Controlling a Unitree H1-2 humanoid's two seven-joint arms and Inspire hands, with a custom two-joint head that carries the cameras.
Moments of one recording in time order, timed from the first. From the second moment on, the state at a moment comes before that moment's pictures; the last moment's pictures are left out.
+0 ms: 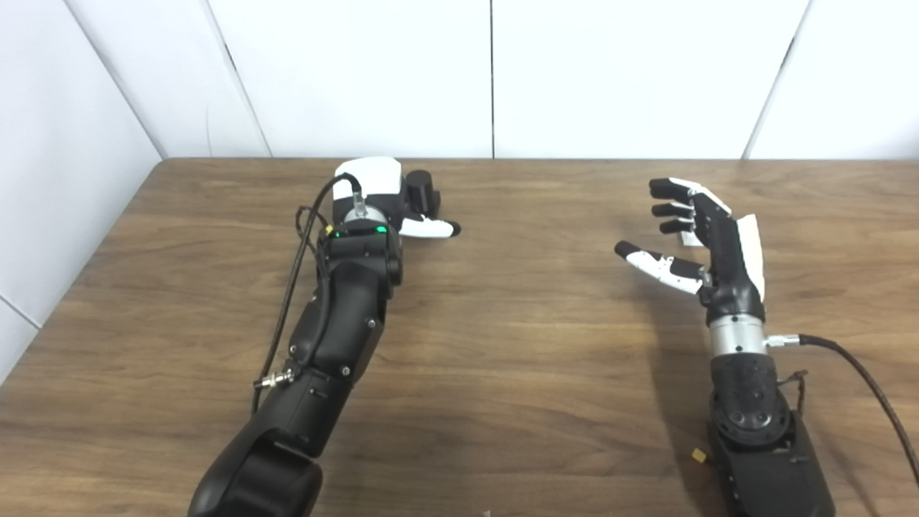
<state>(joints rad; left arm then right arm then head) -0.60 0.16 -0.18 0.18 1.50 0.47 -0.64 -0.29 -0.07 0.04 0.11 -0.36 -0.09 -0.22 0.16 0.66</state>
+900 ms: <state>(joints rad) -0.60 0.16 -0.19 0.28 1.56 0.46 -0.52 -0.28 -0.07 0.04 0.11 -0.36 -0.09 -0.22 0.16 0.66</state>
